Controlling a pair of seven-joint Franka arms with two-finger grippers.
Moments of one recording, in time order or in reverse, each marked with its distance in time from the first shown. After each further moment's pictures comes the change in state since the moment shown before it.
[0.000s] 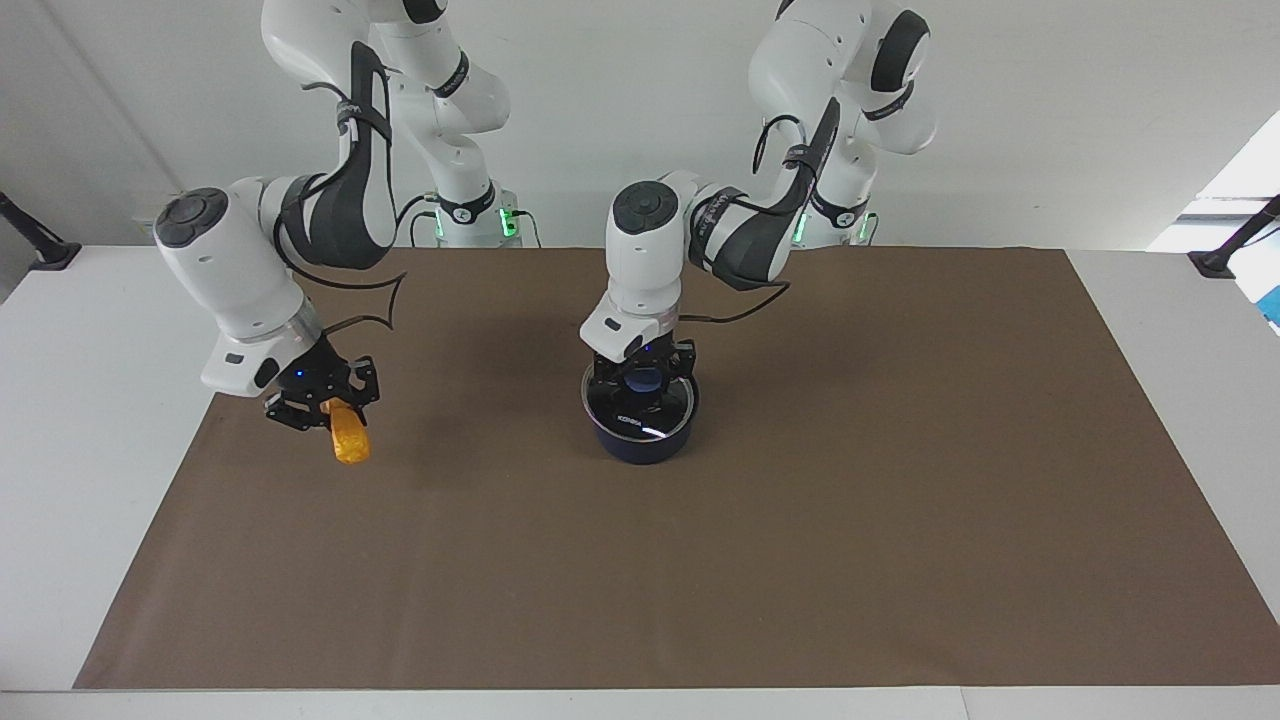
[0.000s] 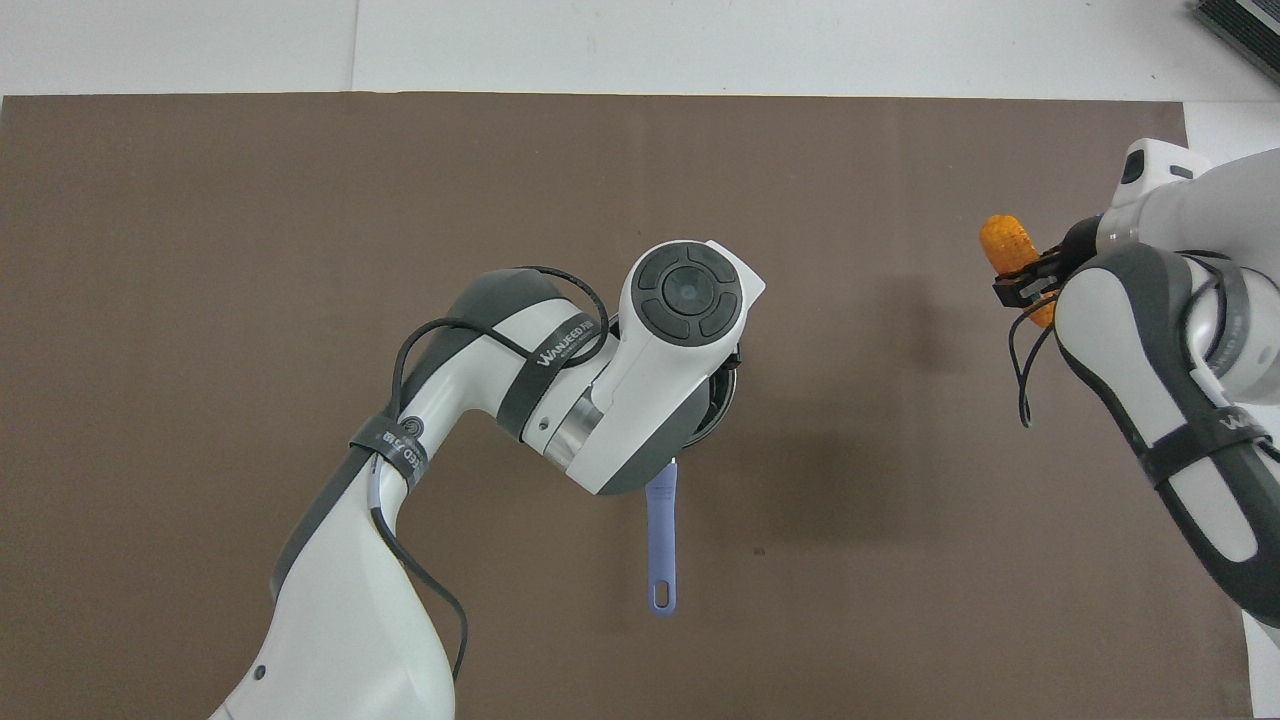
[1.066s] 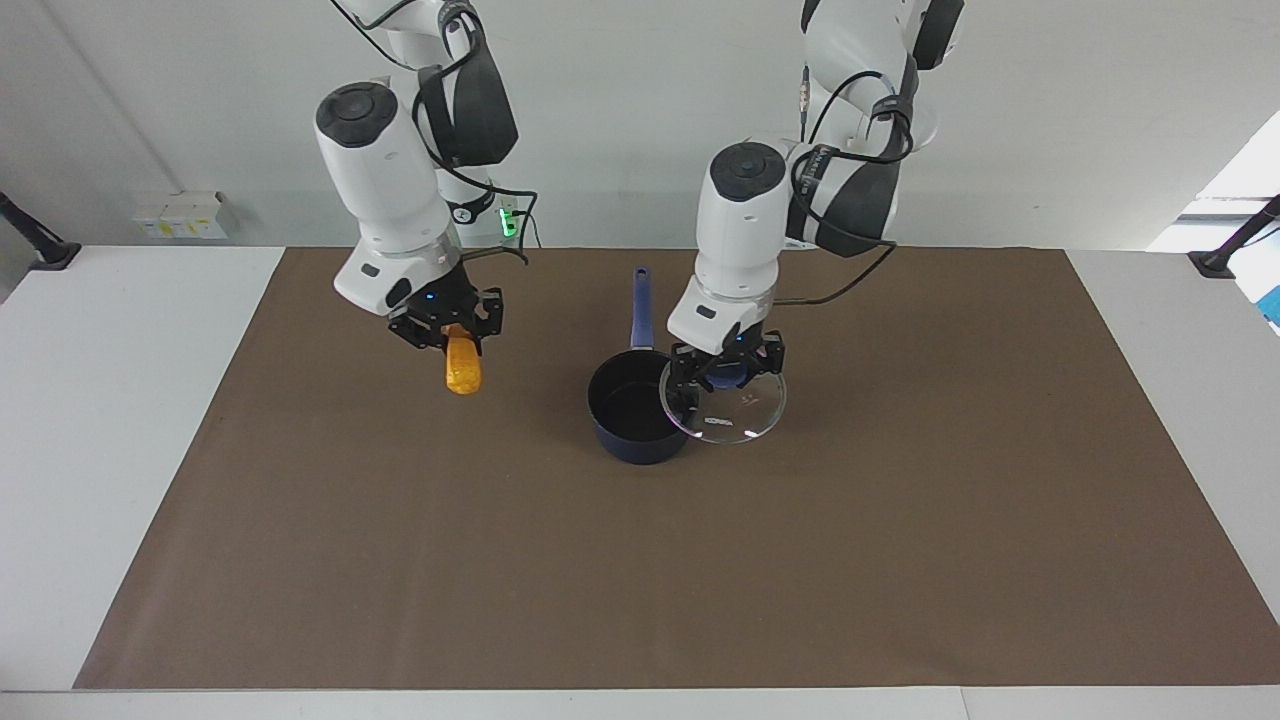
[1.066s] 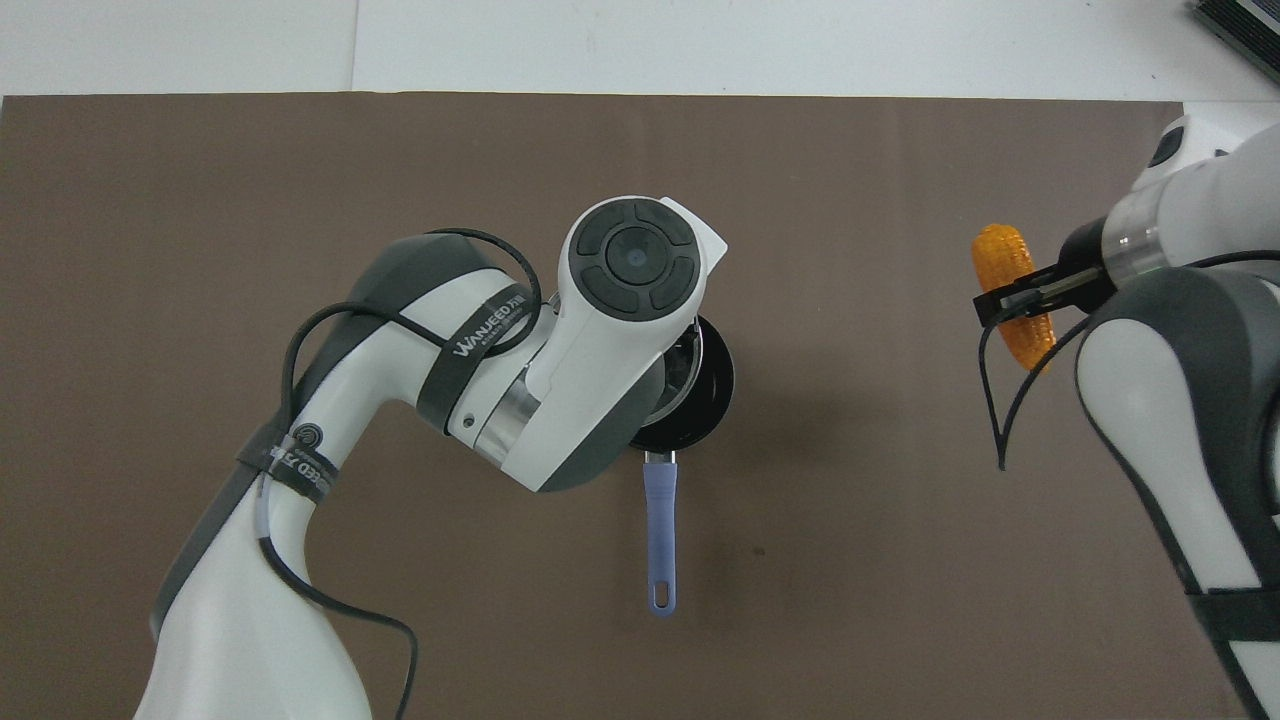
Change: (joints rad) left arm 0.159 -0.119 0.045 0.001 0.030 -0.110 0.131; right arm 0.315 -0.070 0.021 0.092 -0.078 -0.227 0.658
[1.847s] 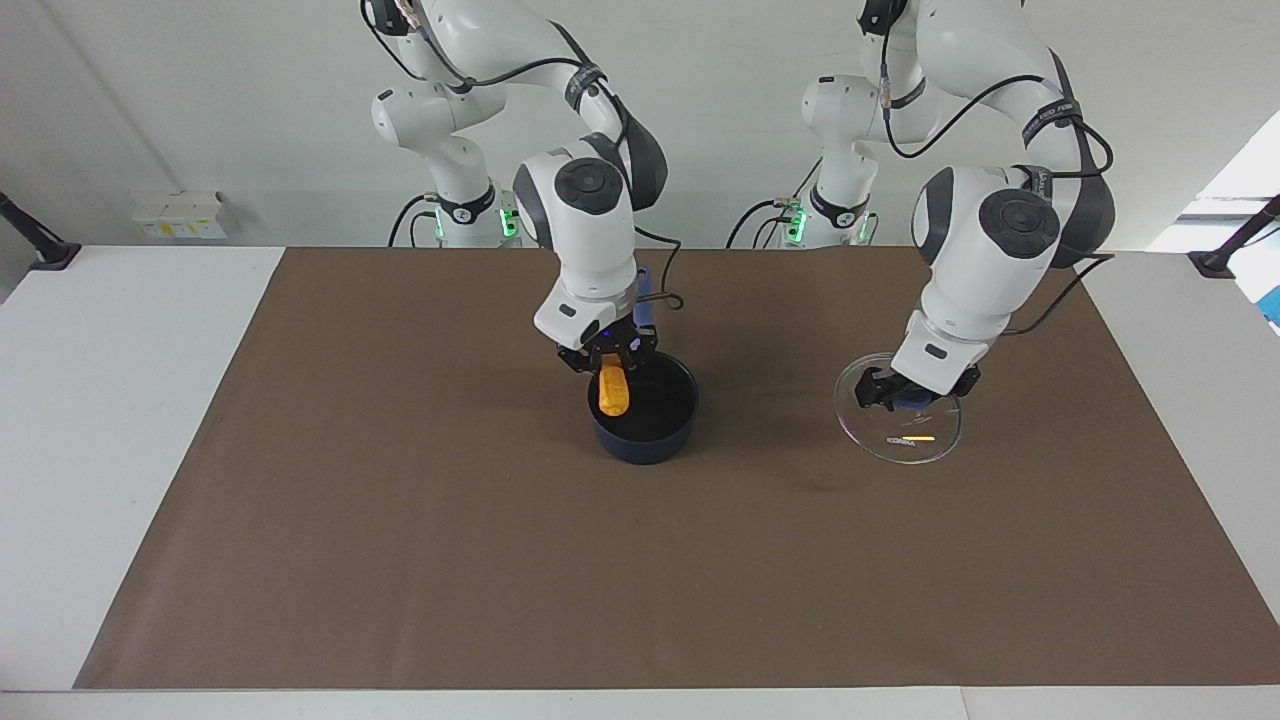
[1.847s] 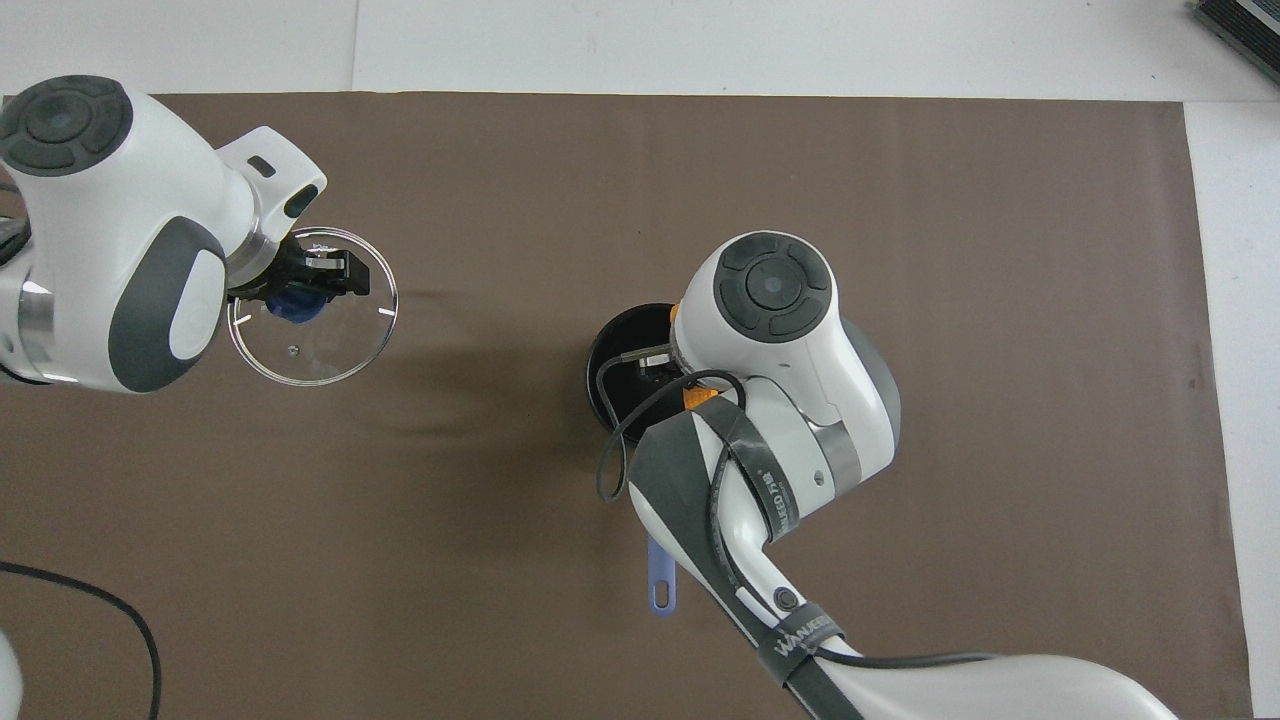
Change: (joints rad) left arm 0.342 -0.160 0.001 -0.294 -0.021 0.079 0.408; right arm 0.270 0.188 0.004 -0.001 0.003 0.202 0.305
